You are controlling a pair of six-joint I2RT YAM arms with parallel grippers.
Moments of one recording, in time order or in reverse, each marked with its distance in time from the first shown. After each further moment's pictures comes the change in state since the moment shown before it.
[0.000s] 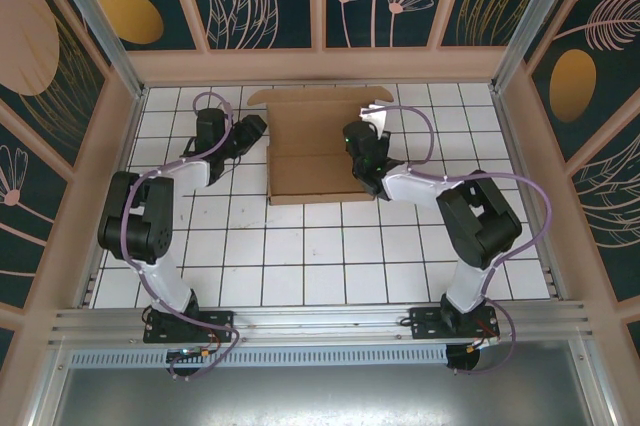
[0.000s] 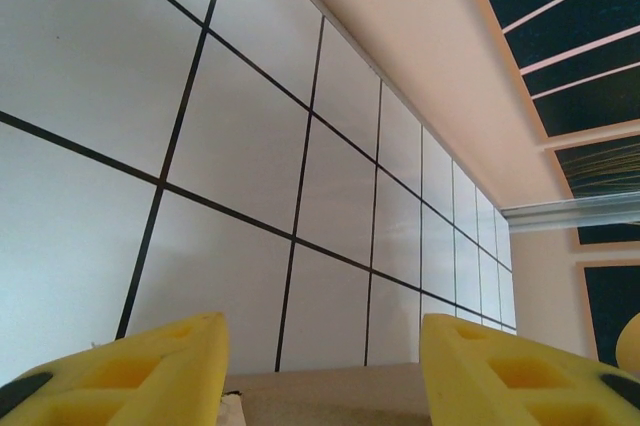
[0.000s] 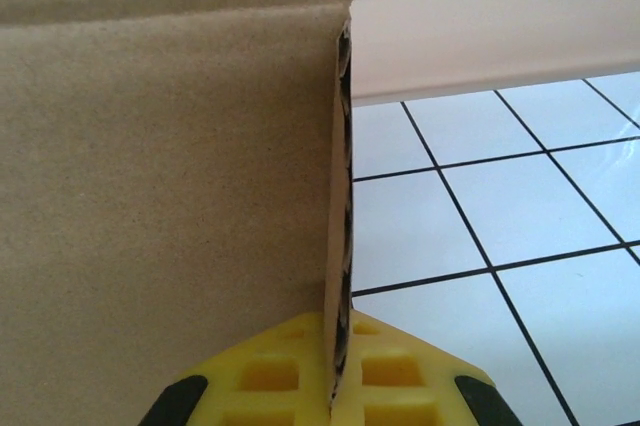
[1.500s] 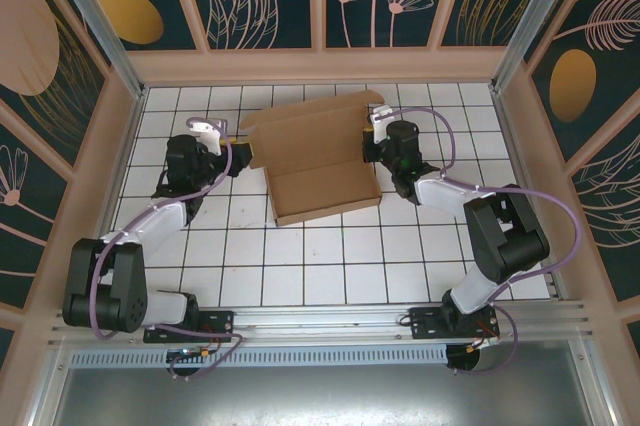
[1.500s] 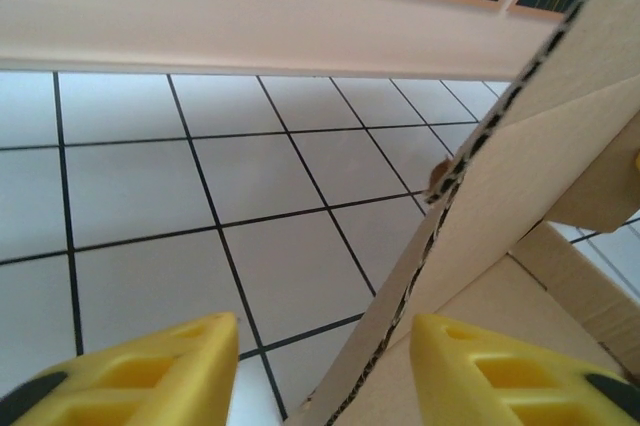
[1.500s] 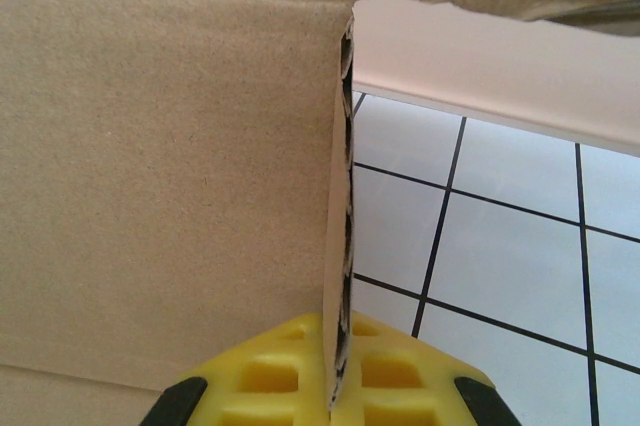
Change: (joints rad) left arm 0.058 -0.427 -0.332 0.045 0.064 0.721; right arm -0.197 -0.152 -0.183 0.116 -0.660 -0.343
